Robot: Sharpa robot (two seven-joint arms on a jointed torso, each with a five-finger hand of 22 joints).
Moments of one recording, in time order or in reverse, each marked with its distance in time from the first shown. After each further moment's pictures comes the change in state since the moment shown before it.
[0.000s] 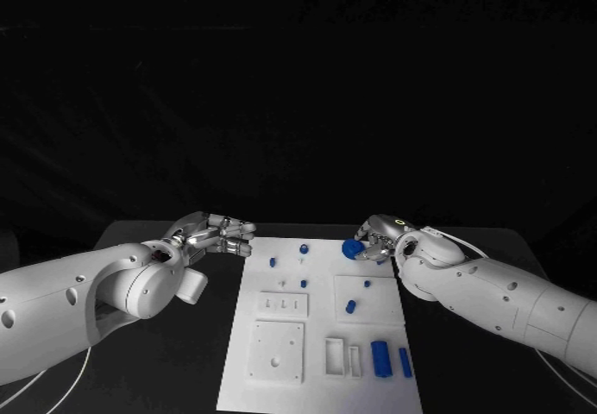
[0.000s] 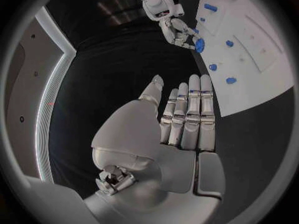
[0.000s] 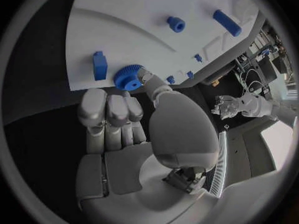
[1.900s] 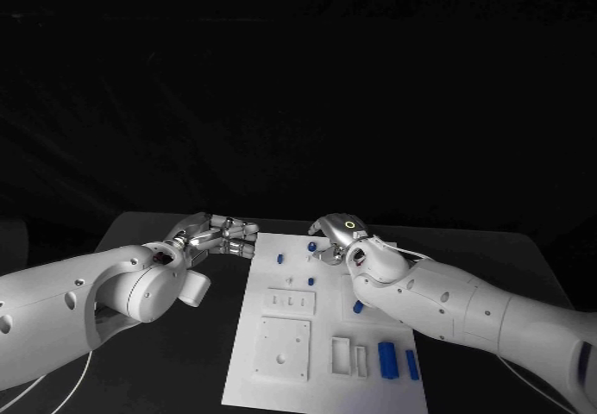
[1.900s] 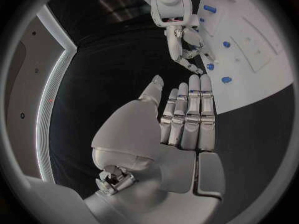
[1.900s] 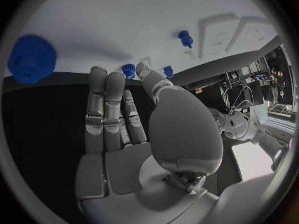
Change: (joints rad) left arm 0.000 0.011 0.001 0.024 0.000 -0.016 -0.001; left_hand 0.000 0.000 0.003 0.003 0.000 0.004 -0.004 0.000 0.000 0.000 0.000 0.000 0.000 0.000 0.000 0.000 0.000 0.000 0.004 -0.004 0.000 0.003; right arm 0.030 0.166 -0.109 -0.037 -0.192 -0.236 -0.019; right_hand 0.103 -0.085 0.122 0.043 -0.208 0.013 -0.048 -0.003 0.000 -0.416 0.123 -1.043 -1.195 0.000 0.067 -0.294 -0.606 0.079 0.000 0.072 -0.722 -0.128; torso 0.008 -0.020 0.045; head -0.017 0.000
